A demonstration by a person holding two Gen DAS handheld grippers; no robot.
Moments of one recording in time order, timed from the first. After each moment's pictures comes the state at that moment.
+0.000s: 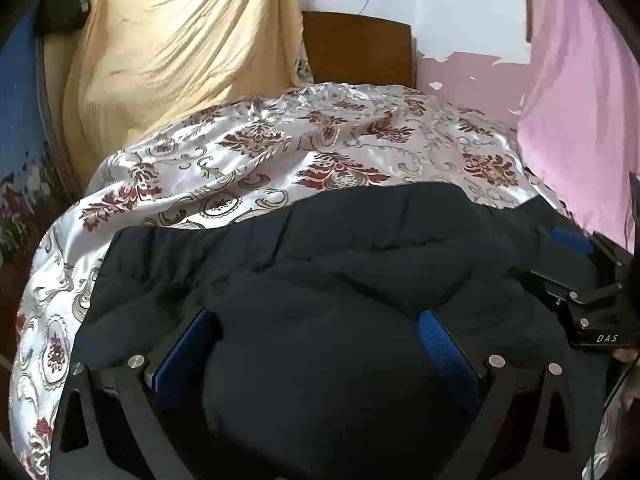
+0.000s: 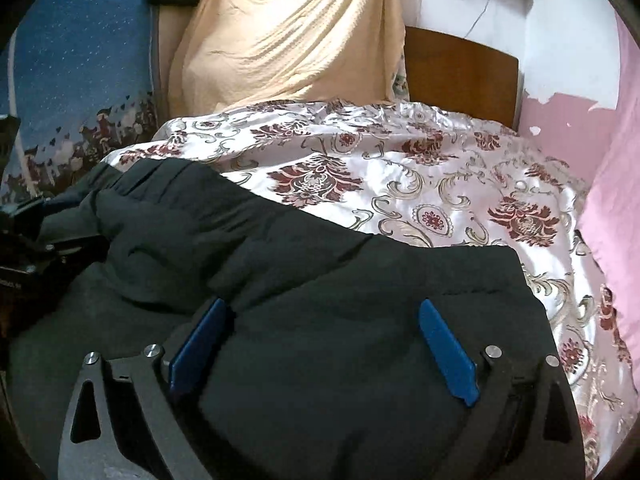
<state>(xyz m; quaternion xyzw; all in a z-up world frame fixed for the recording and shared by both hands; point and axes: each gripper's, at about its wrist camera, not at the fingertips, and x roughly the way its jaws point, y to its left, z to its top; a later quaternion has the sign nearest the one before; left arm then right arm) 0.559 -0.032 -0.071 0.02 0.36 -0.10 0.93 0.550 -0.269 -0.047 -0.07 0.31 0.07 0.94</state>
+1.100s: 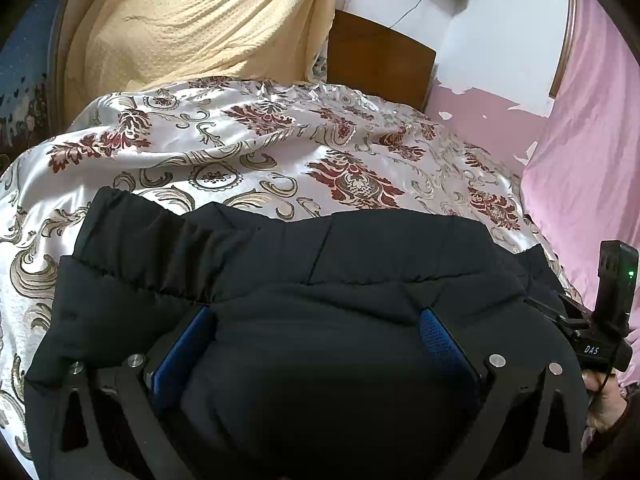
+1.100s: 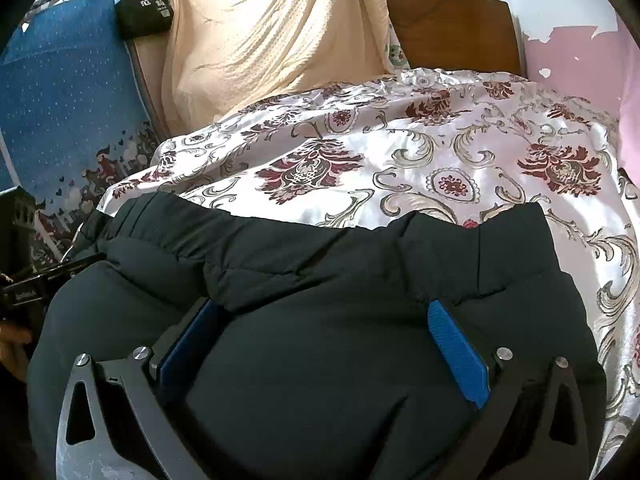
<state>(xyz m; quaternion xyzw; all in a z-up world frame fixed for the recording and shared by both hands) 0.597 -0.001 -0.115 -0.10 0.36 -0.13 0.92 0.600 -0.302 -0.094 0.05 0.34 0.12 0.93</state>
